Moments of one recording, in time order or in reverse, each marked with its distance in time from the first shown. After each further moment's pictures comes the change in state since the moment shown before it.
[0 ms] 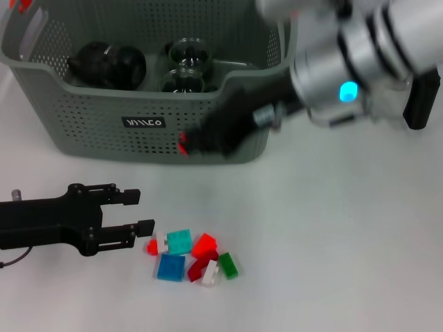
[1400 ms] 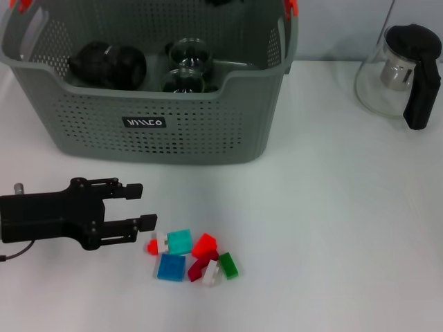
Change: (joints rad) left arm -0.014 0.003 -0.007 -0.002 -0.002 0.000 0.002; right arm 0.184 -0.003 0.289 0.072 -0.266 0.247 -0.043
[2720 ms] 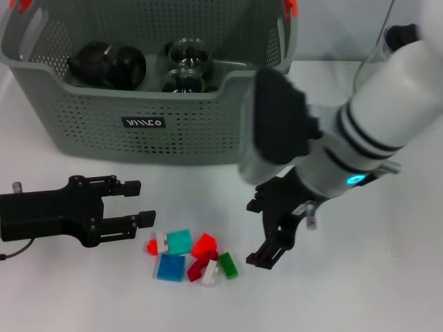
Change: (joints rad) left arm 0.000 0.002 -0.005 -0.009 -0.007 -0.012 0.003; right arm -0.208 0.015 -0.609 -0.069 -0.031 -0.290 -0.036
